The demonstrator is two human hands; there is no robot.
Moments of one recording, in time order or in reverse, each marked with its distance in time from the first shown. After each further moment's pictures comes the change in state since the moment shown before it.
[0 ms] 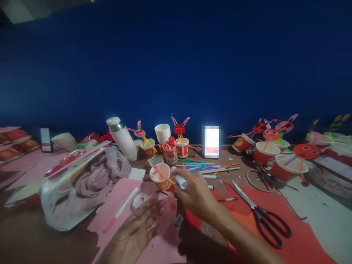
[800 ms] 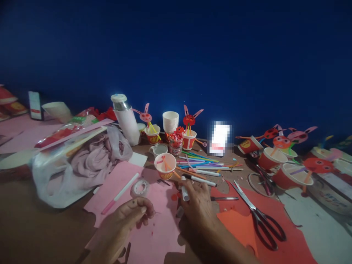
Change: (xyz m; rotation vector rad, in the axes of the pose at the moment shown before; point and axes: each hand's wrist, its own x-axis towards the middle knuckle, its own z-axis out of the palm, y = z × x) left_hand -0.006 0.012 -0.024 0.625 0.137 0.130; right_hand -0.036 0.029 0.050 -0.390 -0.062 -0.002
